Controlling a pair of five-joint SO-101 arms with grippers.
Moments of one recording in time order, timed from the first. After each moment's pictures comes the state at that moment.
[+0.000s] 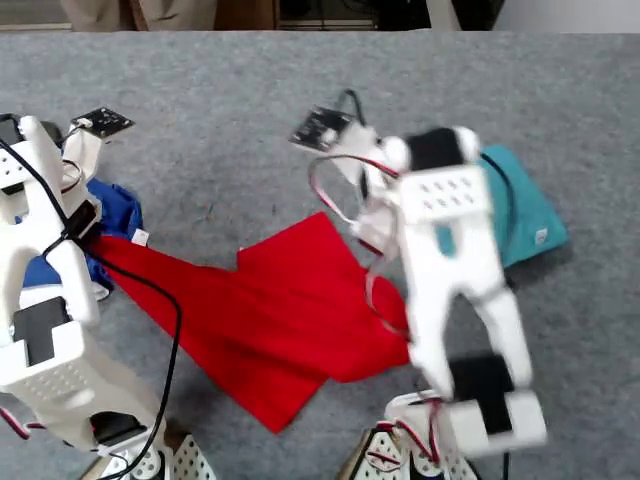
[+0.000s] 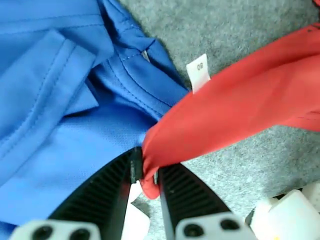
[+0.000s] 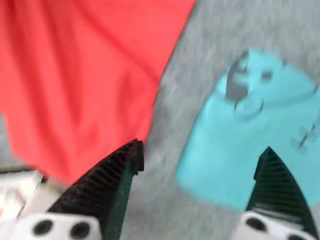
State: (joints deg) left arm -26.6 12.0 -10.8 99.4 -62.8; right arm -15.8 -0.2 -2.1 95.9 35.3
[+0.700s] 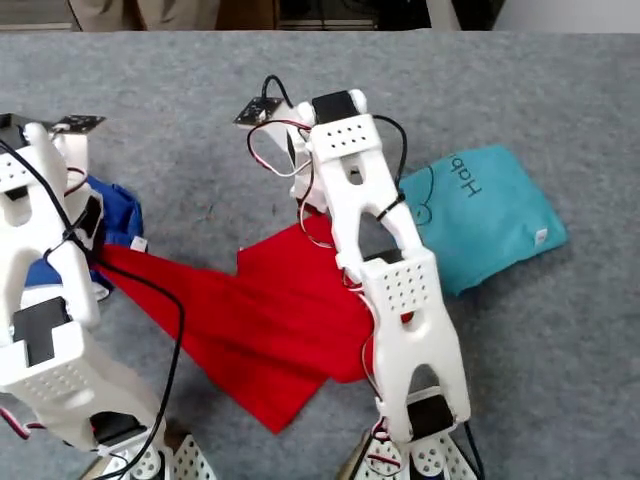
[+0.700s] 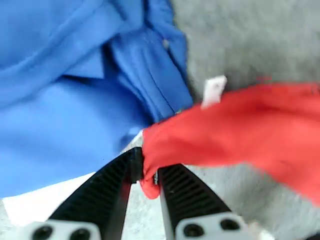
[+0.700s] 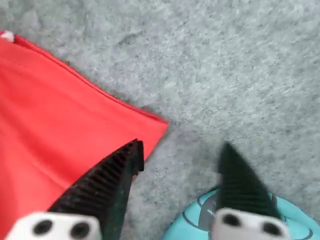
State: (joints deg) left arm -26.6 12.0 -5.0 94.2 -35.6; right arm -21.7 53.6 -56.3 101.1 32.9
